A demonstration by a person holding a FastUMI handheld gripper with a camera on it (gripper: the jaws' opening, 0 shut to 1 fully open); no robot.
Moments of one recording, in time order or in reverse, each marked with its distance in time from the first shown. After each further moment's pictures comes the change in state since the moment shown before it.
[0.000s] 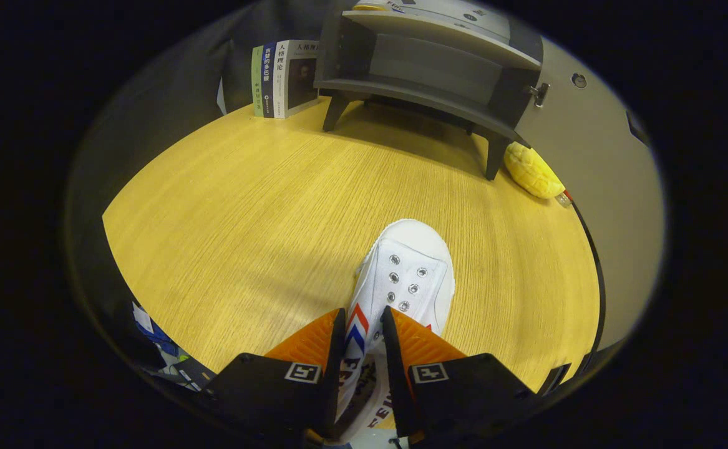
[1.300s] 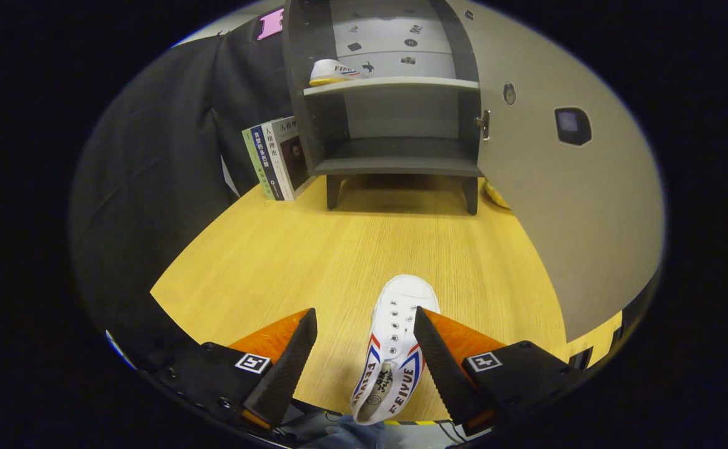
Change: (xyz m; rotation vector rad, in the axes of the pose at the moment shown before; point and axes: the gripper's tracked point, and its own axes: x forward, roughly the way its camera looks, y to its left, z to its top) arm -0.068 0.002 0.048 0.225 -0.236 0.127
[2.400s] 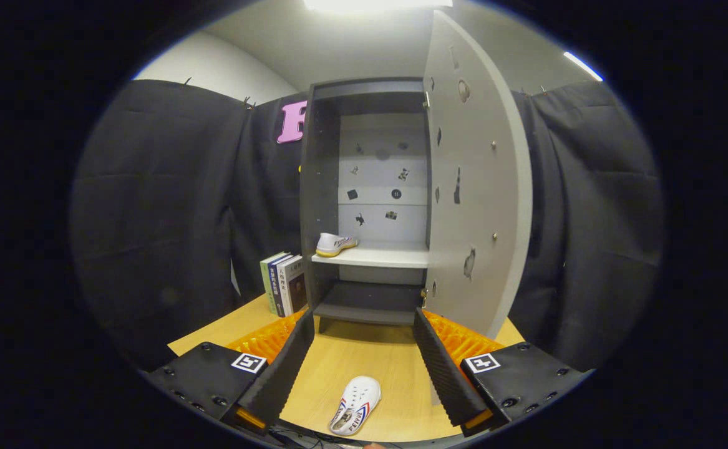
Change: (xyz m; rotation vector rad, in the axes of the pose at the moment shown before) arm -0.217 -0.009 0.158 -0.068 -0.545 -0.059
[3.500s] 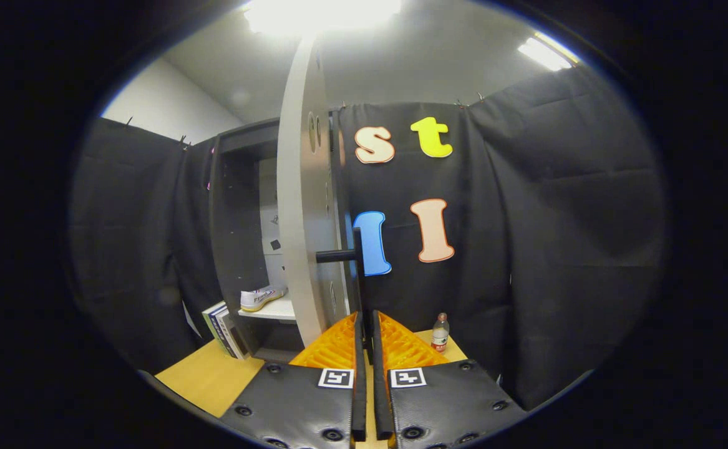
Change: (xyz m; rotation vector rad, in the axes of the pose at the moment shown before) arm -0.028 -0.167 0.117 0.144 -0.179 -0.217
